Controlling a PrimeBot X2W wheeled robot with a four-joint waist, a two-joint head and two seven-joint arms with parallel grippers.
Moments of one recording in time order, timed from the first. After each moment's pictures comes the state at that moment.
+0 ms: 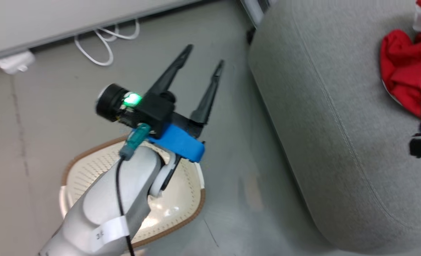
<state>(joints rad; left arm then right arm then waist) -0.72 0.21 -0.74 0.30 -0.44 0.07 -0.26 -0.41 -0.26 -0.21 0.09 0.02 0.13 -0.26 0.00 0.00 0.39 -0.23</state>
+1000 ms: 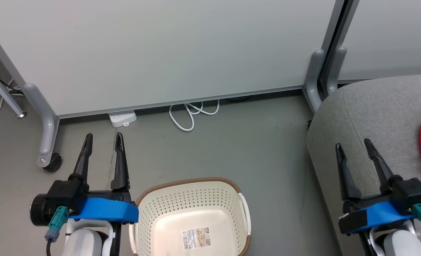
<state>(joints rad) -0.17 0.07 -0.08 0.20 -0.21 -0.05 -0.26 -0.15 -0.11 -0.03 0.20 0.07 0.13 -0.26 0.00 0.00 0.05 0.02</state>
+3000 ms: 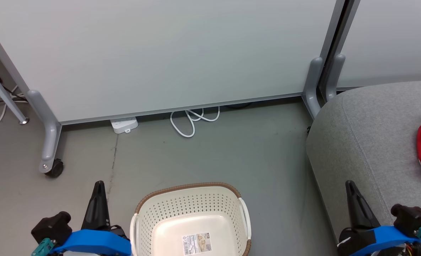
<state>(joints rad) -0.02 0.05 -0.02 0.25 -0.45 -0.08 -0.19 -0.03 -0.06 -0.04 0.29 0.35 0.13 -0.19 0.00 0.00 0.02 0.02</state>
